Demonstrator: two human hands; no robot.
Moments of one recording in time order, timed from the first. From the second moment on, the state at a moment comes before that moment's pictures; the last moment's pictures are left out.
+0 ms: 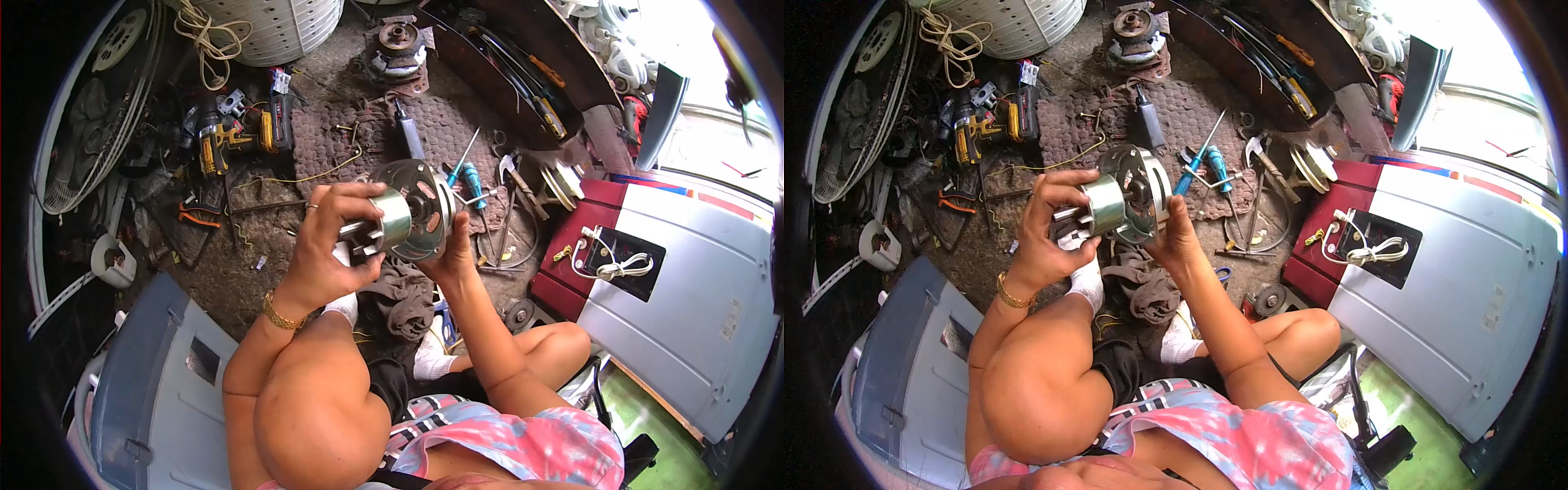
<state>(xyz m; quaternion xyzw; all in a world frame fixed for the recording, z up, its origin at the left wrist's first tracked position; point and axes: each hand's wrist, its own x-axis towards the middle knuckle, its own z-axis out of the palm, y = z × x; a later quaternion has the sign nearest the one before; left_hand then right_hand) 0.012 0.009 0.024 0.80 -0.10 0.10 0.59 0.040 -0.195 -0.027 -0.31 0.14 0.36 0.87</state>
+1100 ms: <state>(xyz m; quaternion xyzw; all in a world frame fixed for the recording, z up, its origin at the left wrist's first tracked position) 0.009 -0.012 0.017 0.70 0.04 -0.03 0.71 0.012 -0.192 -0.037 -0.31 0.11 0.30 0.90</state>
